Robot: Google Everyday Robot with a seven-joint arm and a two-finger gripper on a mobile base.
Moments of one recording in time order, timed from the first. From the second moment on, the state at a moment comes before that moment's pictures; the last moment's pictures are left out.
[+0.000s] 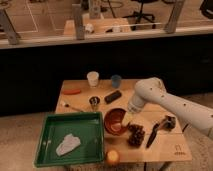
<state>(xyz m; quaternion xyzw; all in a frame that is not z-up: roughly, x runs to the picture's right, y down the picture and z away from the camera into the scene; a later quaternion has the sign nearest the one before) 0.129 0.160 0.829 -0.36 -0.05 0.27 0.89</state>
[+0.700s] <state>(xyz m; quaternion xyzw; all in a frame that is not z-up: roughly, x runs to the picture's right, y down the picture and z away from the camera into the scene) 0.114 0.169 0.850 -0.36 -0.05 0.26 0.89</state>
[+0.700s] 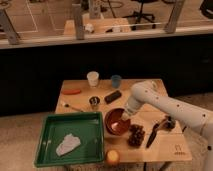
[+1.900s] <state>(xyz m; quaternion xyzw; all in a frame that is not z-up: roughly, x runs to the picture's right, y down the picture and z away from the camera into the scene) 0.078 0.121 0.790 -0.42 0.00 0.16 0.89</state>
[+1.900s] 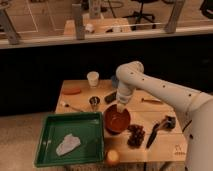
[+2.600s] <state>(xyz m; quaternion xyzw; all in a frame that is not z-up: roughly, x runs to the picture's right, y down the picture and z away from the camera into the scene) 0.021 0.108 0.751 -0.44 -0.04 0.08 0.89</state>
